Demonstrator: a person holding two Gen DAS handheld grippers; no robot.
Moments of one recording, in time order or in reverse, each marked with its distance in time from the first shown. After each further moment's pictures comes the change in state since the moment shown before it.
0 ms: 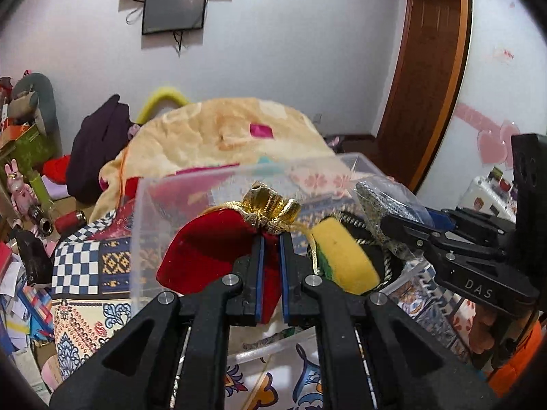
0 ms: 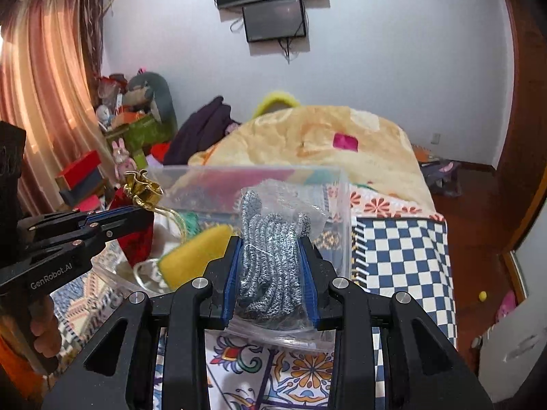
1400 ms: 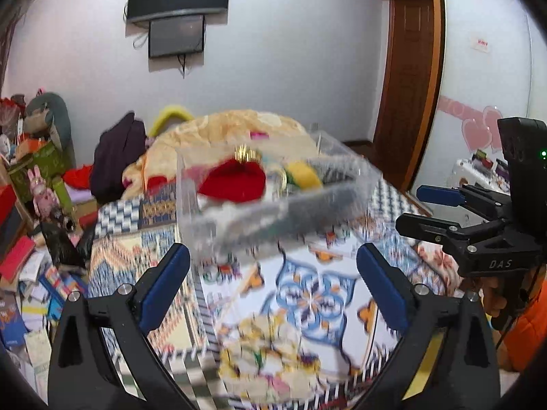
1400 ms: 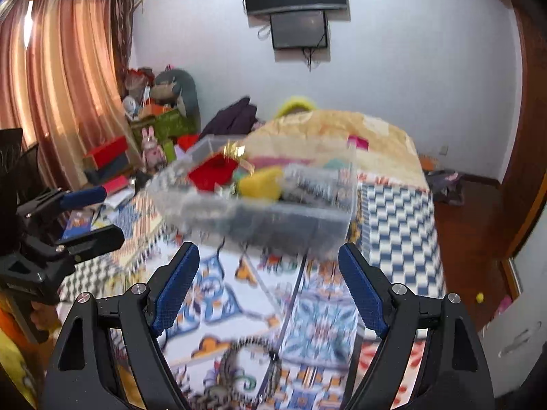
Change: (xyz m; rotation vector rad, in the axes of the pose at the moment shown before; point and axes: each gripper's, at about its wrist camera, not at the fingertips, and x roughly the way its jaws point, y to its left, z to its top) left arm -0.118 -0.029 -0.090 0.048 -0.072 0.033; right arm -0.073 0.025 -0.052 -0.063 -0.011 0.060
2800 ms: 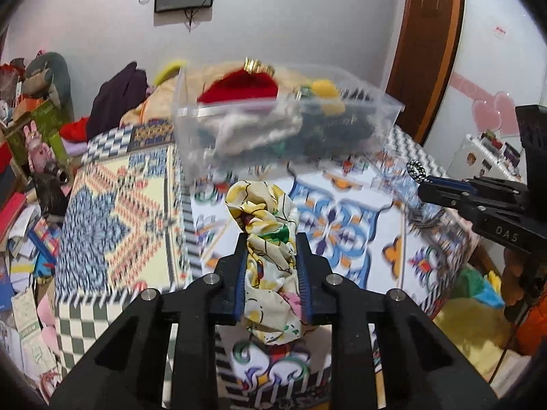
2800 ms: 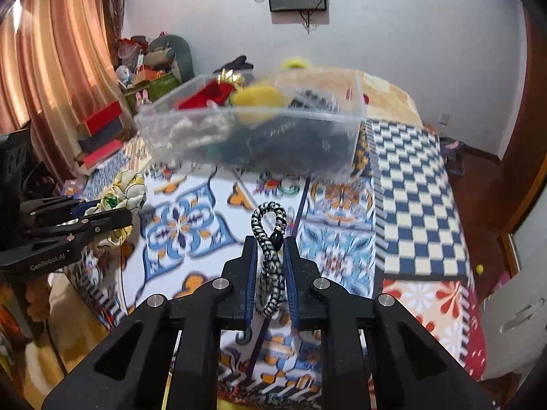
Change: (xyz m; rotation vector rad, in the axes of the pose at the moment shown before) left arm 0.033 0.008 -0.048 -0.062 0.125 -0.008; right arm 0.009 -0.001 -0.045 0.005 0.107 -0.024
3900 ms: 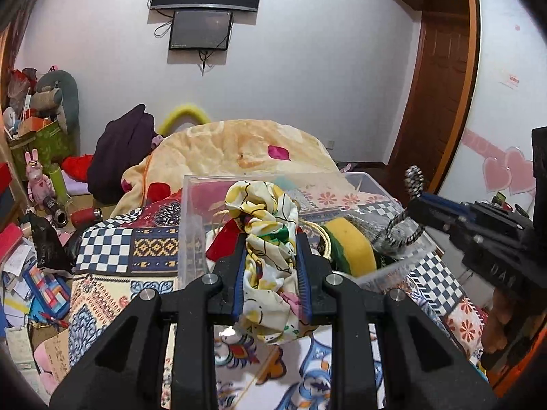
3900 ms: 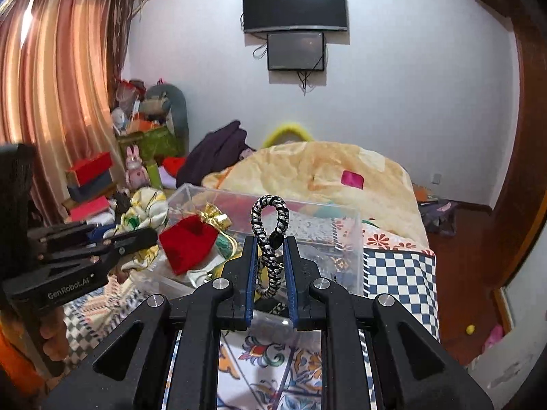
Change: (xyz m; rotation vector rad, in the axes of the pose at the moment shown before) left arm 0.030 0.024 0.113 -0.065 -0.176 0.023; right arm 0.018 0.003 0.107 -0.059 -0.210 -0.055
